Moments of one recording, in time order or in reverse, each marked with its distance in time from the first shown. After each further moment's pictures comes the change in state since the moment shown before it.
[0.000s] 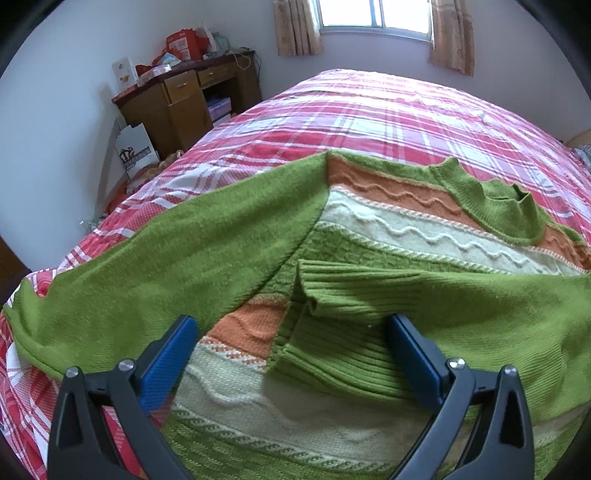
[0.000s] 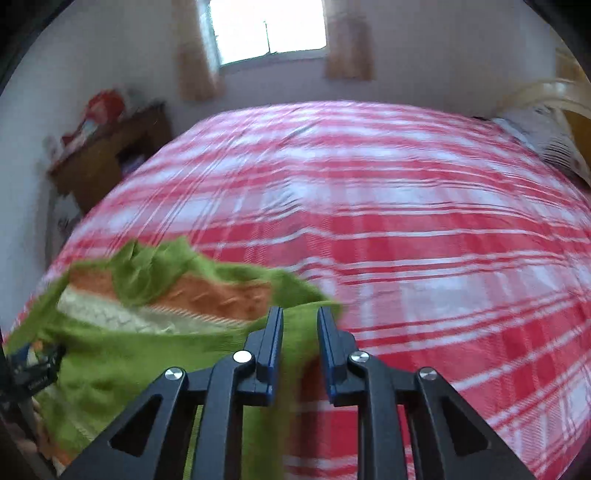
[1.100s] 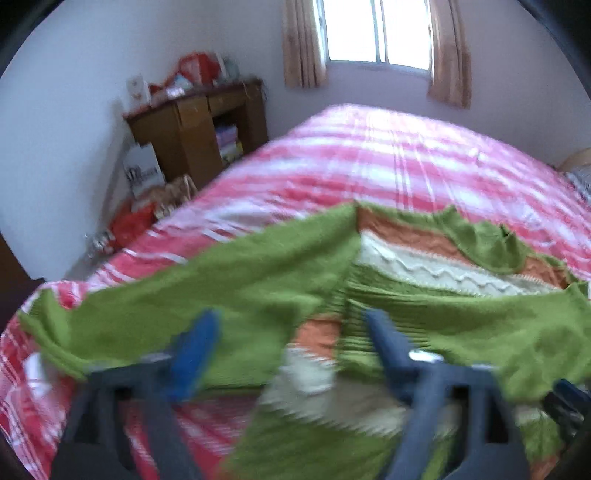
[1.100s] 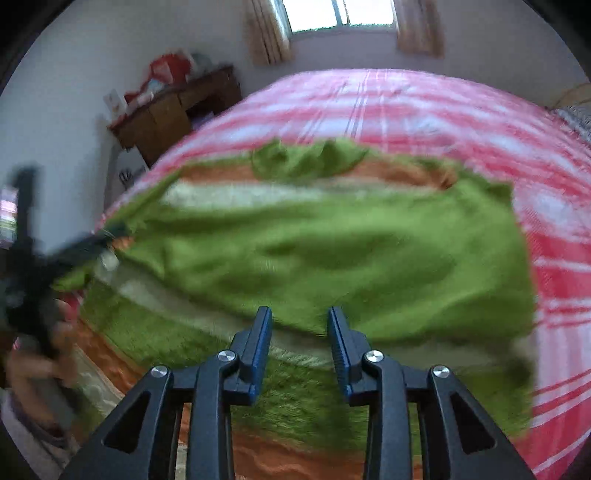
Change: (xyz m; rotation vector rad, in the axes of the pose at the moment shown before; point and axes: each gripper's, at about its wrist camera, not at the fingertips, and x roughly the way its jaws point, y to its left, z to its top) left arm -0.053 0.059 -0.003 -0.052 -0.168 -0.025; right arm -0.024 0.134 -0.104 -0.085 0.088 0.206
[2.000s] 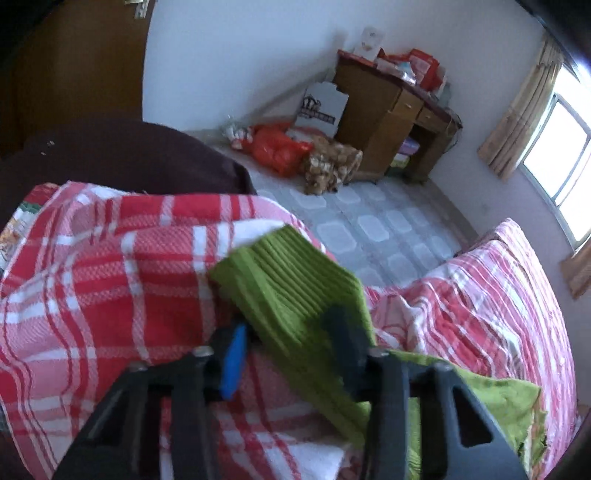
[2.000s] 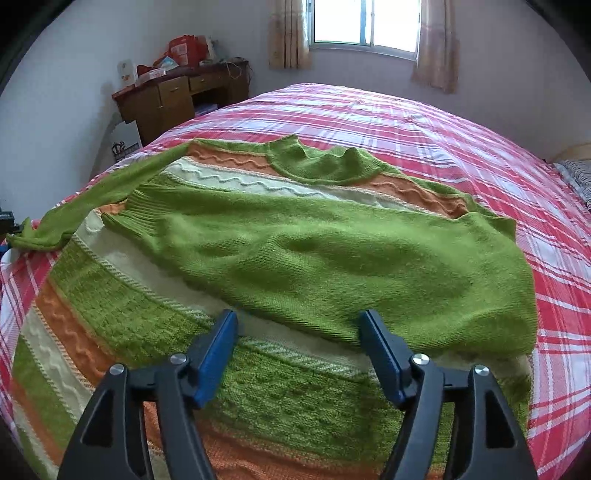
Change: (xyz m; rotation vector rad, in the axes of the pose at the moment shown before) left arm 0.050 0.301 -0.036 -0.748 0.100 0.243; right arm 0.008 0.027 -0.008 -0.161 -0.042 -0.116
